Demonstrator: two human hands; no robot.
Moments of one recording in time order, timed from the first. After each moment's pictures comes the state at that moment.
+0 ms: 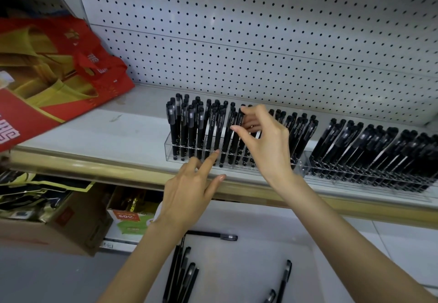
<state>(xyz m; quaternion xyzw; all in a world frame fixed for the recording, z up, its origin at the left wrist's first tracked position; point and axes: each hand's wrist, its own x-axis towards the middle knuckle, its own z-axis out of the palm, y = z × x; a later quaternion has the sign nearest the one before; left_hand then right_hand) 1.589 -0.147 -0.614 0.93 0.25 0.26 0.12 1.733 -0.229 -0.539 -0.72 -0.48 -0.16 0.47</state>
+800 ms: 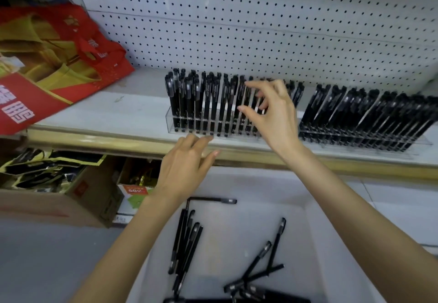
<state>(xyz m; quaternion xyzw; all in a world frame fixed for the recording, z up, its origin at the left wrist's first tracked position) 1.556 -0.169 -0.595 0.93 0.24 0.23 0.15 1.724 -0.271 -0.531 -0.78 -0.45 -0.17 0.39</state>
